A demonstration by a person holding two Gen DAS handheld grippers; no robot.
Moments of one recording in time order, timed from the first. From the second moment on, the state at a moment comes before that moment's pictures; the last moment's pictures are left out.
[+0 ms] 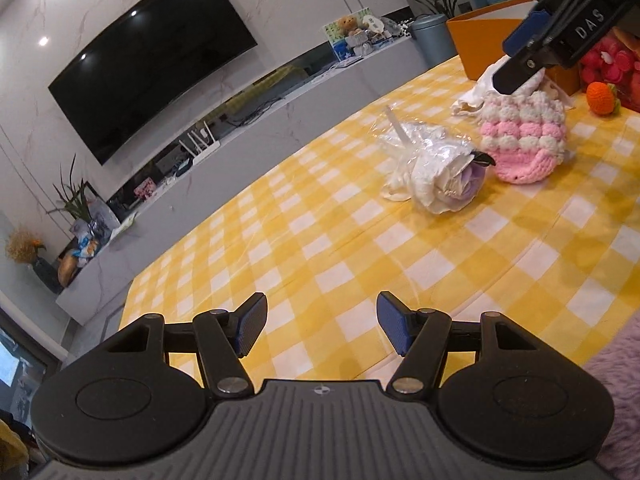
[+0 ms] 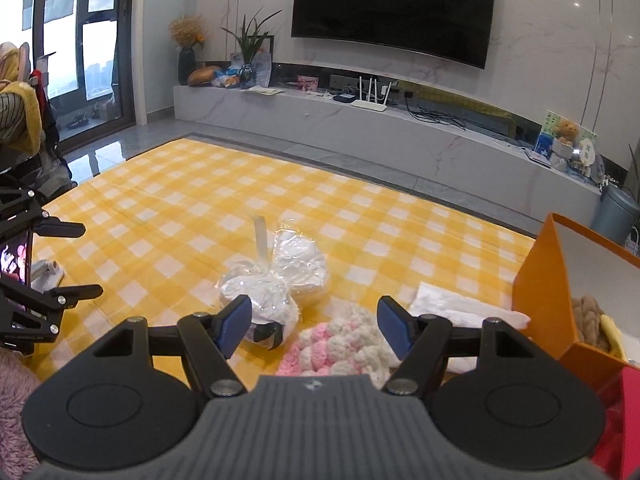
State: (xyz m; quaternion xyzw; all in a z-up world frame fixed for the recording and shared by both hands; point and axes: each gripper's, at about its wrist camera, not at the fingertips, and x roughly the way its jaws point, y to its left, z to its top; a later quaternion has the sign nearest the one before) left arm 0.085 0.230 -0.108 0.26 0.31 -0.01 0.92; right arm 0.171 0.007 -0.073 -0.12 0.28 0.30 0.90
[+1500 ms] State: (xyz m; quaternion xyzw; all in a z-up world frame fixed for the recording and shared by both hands) left arm 0.191 0.167 -0.093 0.15 0.37 -0.14 0.91; right arm 0.204 0.003 -0.128 -0.15 0.36 0.29 0.87
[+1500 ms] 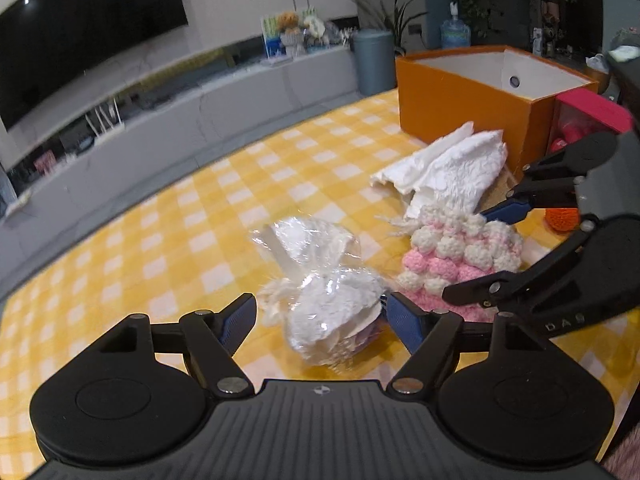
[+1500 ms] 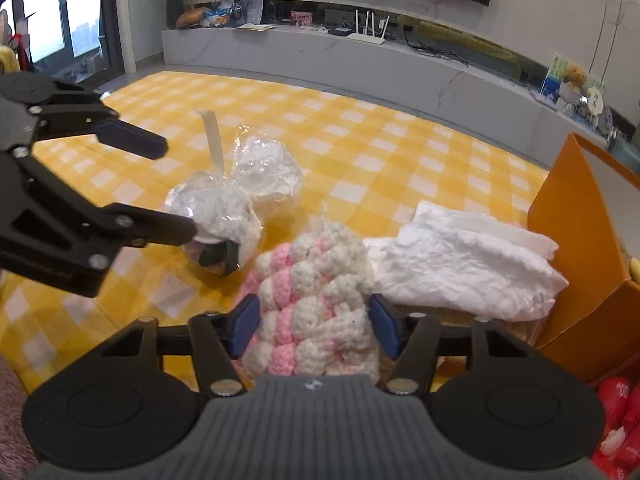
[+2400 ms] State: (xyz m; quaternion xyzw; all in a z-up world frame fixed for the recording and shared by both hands) left arm 0.147 0.130 -0.042 0.03 0.38 -0.06 0.92; right arm 0.154 -0.055 -0.070 -0.12 0.30 0.30 0.90
